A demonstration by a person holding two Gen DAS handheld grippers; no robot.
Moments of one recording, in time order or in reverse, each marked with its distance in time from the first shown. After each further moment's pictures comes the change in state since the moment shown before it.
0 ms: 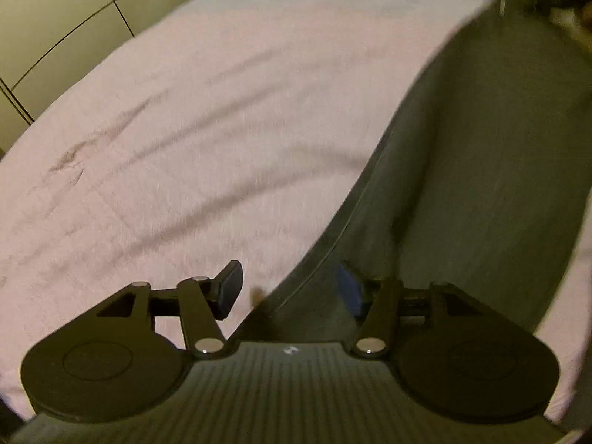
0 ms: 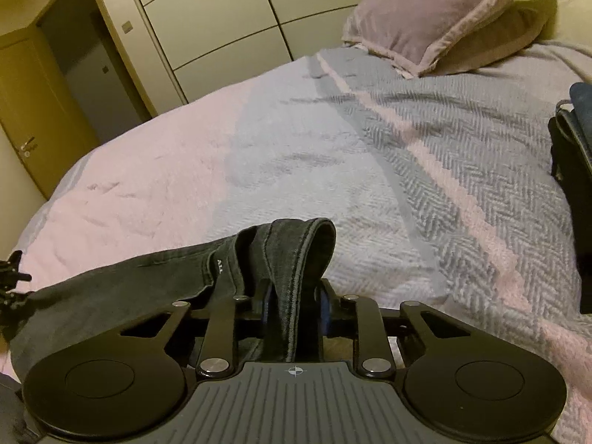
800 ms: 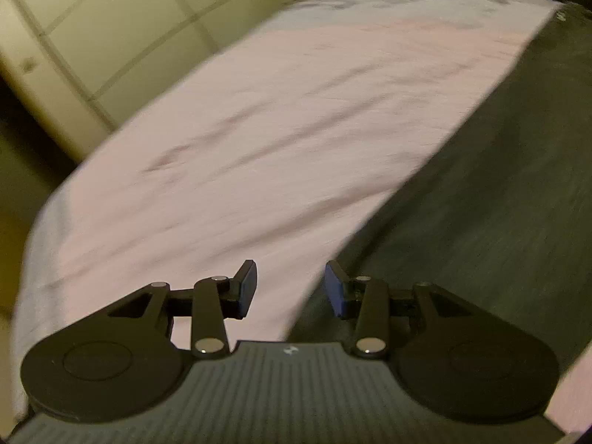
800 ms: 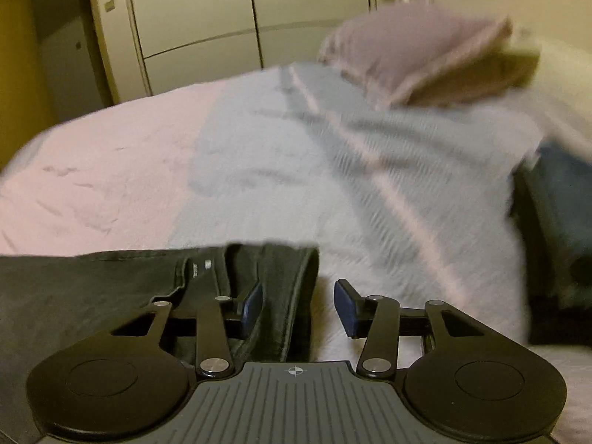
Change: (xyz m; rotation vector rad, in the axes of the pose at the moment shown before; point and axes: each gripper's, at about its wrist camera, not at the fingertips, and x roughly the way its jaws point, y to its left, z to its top) left arm -0.055 0.039 -0.038 -0.100 -0.093 0.321; right arm -0.014 0.051 0.008 -0.180 -0.072 -0.244
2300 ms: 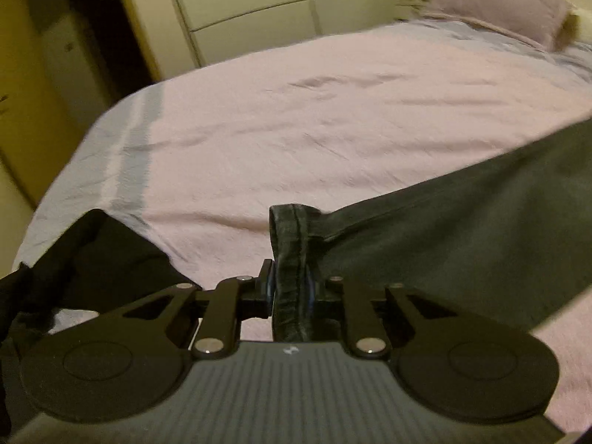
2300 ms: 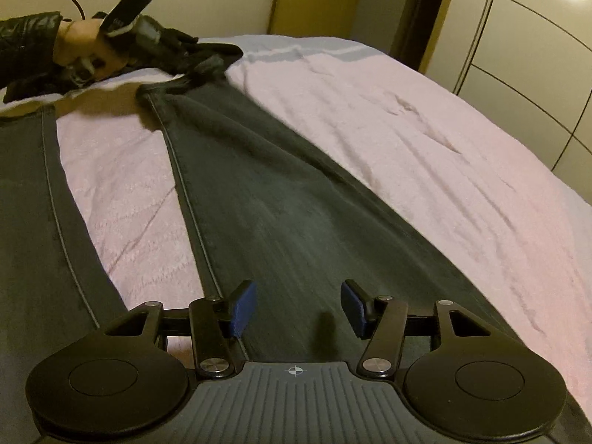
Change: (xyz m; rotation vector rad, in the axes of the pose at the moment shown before) left arm -0.023 0.116 -0.146 -0.350 0.039 0.057; right arm 0.038 0.447 -0.076 -0.756 0.047 0.573
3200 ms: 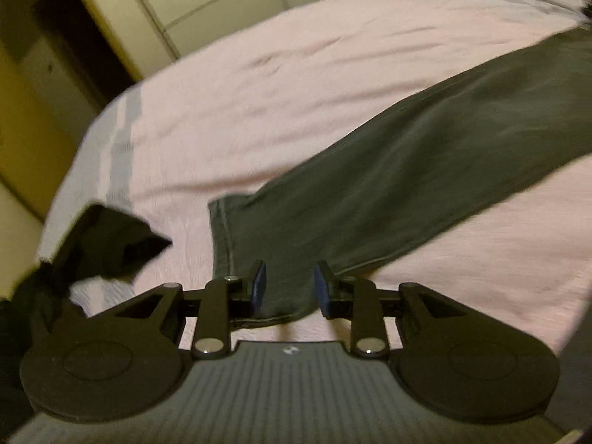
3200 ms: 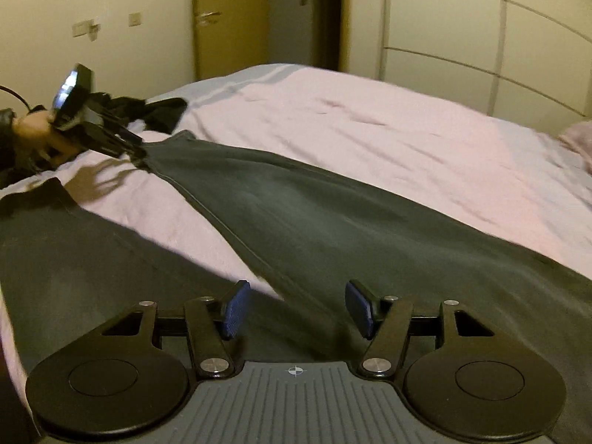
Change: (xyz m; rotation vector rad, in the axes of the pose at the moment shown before) left arm -0.089 -0.097 -0.028 0.194 0.031 -0.004; right arm -0.139 0.022 -0.085 0.348 -0.086 -0.149
